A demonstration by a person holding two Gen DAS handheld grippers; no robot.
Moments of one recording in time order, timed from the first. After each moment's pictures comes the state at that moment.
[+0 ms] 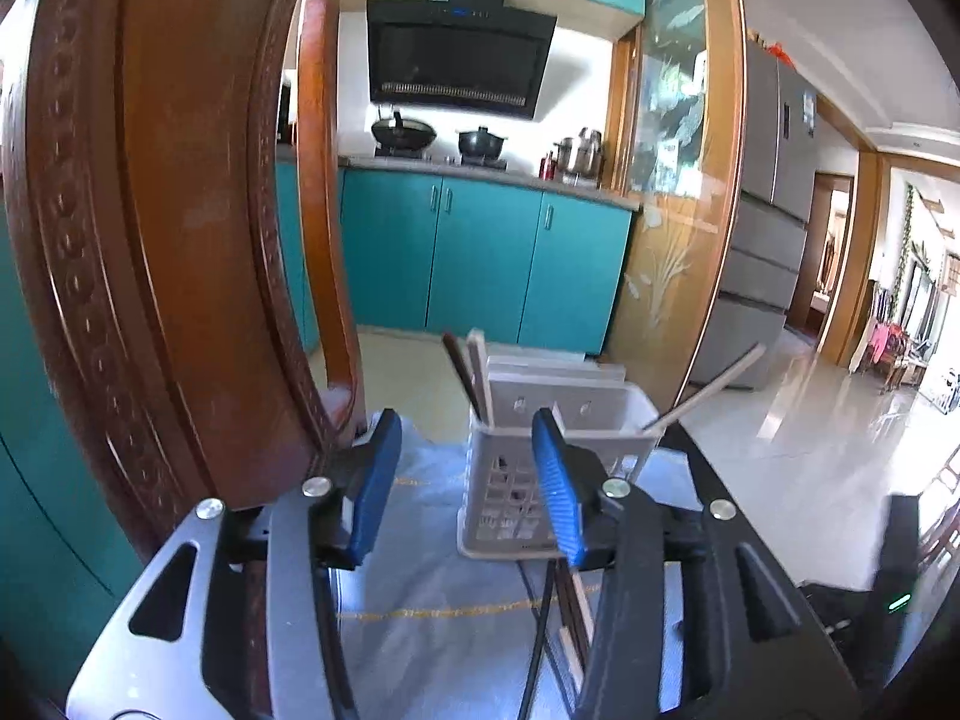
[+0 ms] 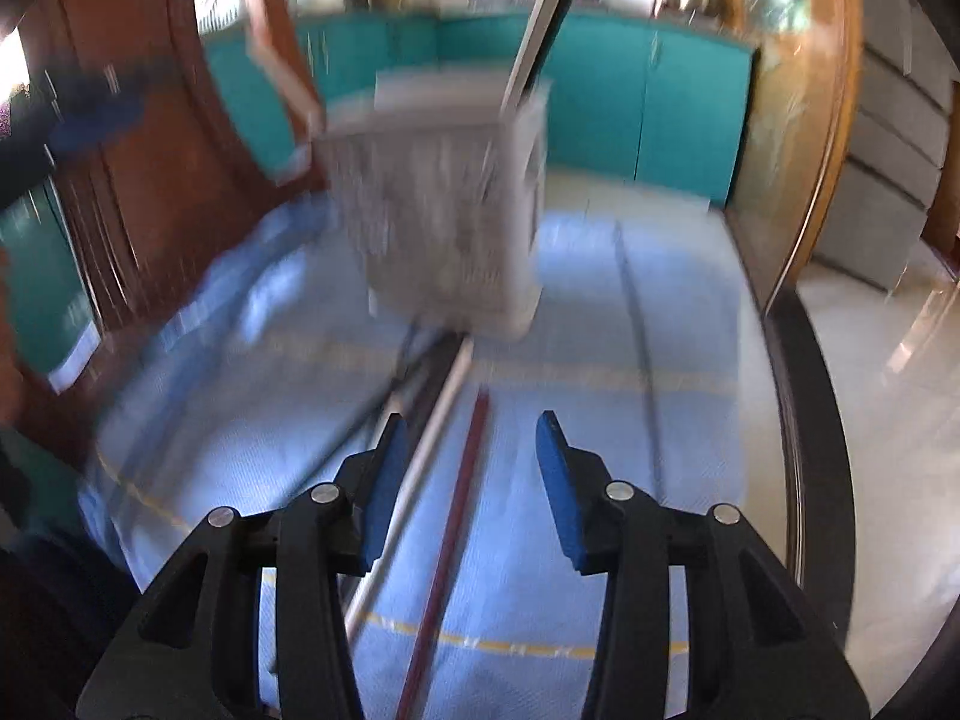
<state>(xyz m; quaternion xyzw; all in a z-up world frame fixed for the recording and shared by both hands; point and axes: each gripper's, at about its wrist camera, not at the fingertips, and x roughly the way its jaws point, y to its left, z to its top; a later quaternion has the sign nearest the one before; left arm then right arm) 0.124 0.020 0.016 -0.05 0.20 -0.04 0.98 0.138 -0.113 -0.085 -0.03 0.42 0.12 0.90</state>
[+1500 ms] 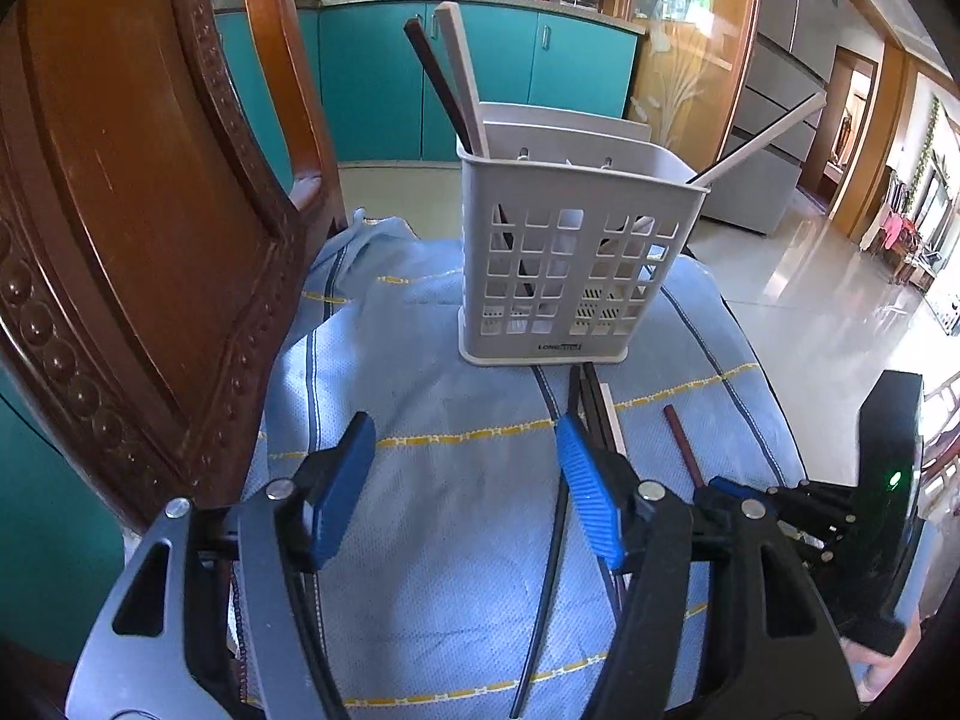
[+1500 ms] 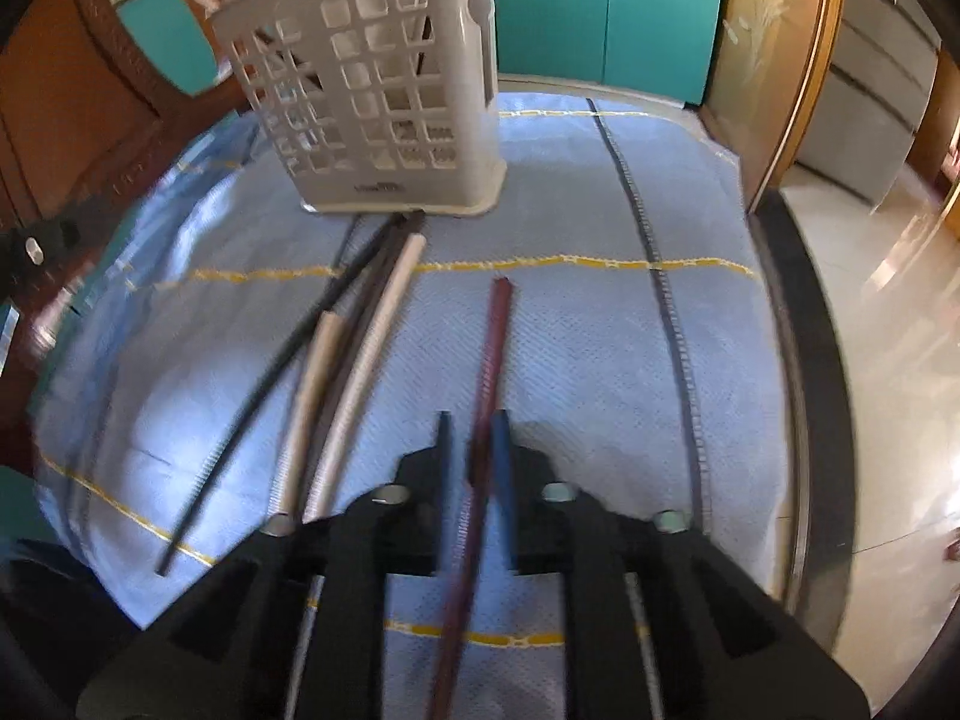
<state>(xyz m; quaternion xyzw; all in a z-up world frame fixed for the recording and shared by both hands) 0.152 0.000 -0.059 -0.01 0.40 -0.05 0.92 0.160 -0.123 -0.122 0.01 0.49 0.08 0.87</state>
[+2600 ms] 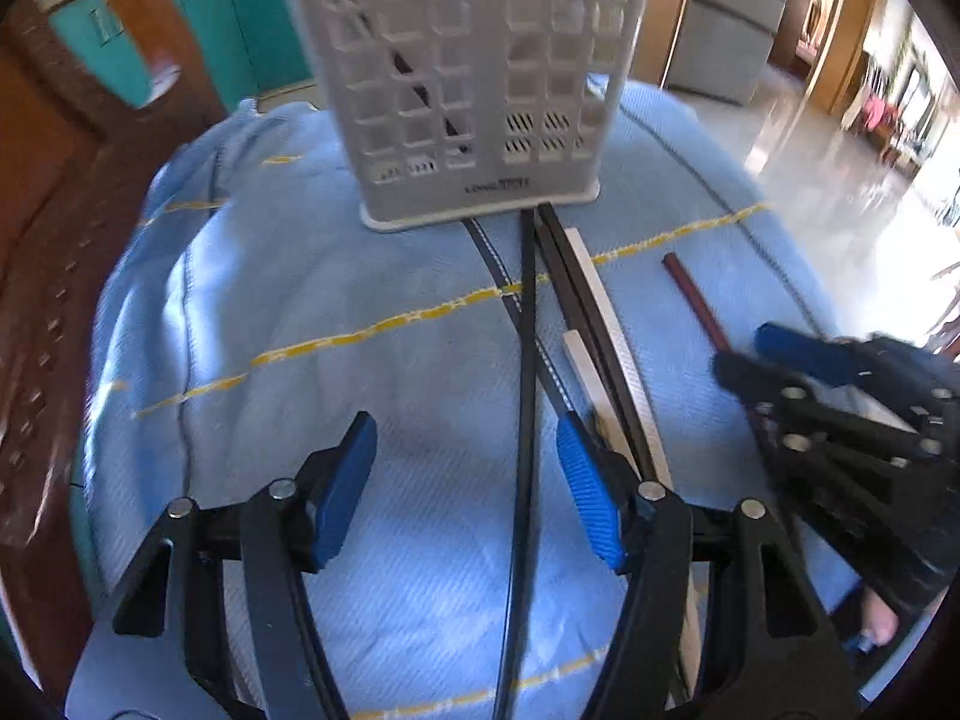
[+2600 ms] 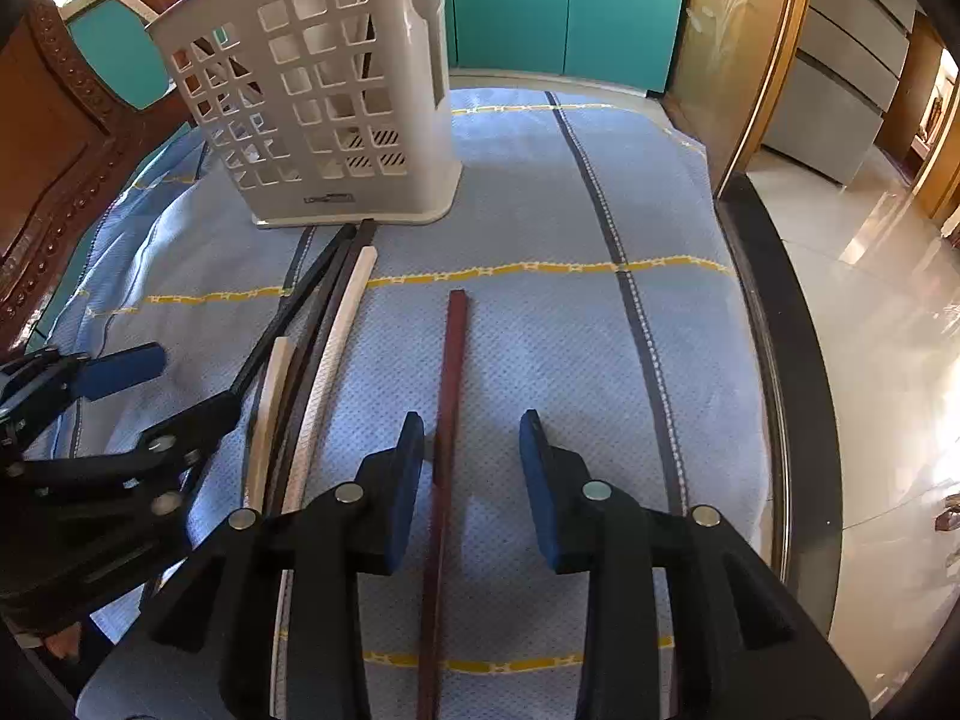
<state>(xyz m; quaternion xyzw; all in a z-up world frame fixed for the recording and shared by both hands) 0.174 -0.055 -0.142 0.08 0.50 -0.10 0.85 0.174 -0.124 -0.128 0.00 0.50 0.02 0.87</state>
